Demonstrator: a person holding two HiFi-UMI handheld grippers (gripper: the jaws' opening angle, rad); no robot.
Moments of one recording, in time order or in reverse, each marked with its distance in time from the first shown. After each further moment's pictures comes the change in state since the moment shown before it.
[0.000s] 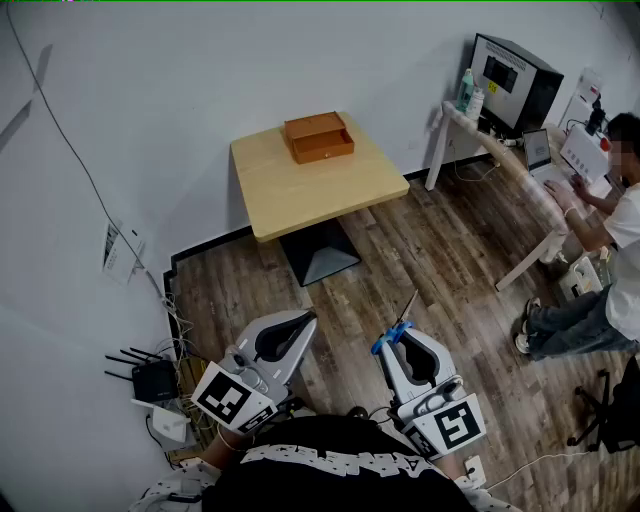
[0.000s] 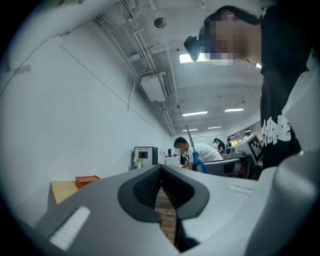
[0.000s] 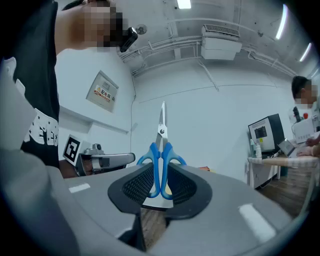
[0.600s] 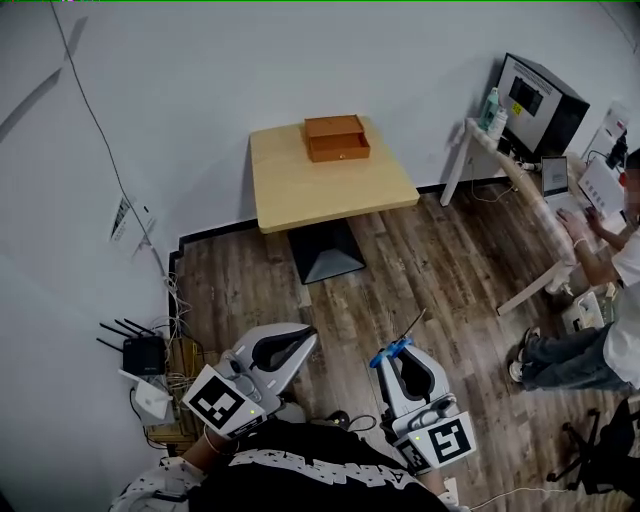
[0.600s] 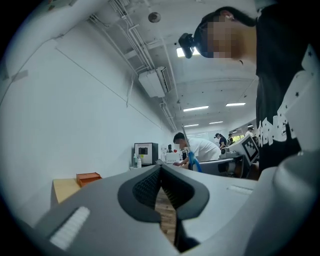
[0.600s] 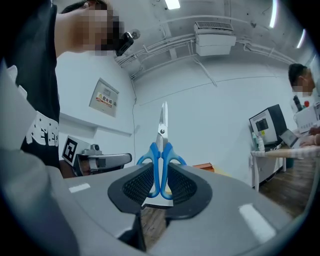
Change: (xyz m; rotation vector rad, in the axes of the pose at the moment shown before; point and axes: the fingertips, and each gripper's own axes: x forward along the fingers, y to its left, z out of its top) left arm 0.003 -0.041 -0.013 0.020 0.057 0.015; right arm -0.033 -0.021 -0.013 0.064 -0.007 0.046
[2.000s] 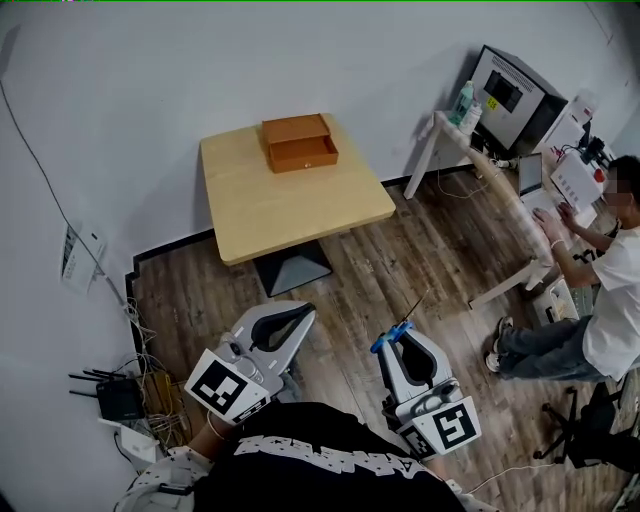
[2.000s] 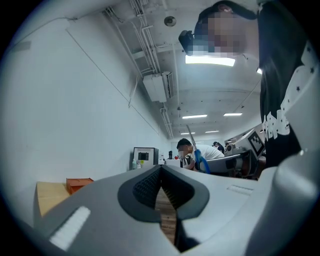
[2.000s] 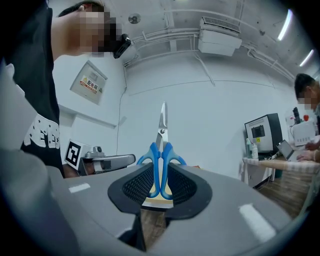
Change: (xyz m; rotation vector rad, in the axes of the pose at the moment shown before) left arm 0.102 0.135 -0.016 -0.050 -0.088 -0.083; right arm 0.125 -0.073 0.012 -0.067 0.045 -0.124
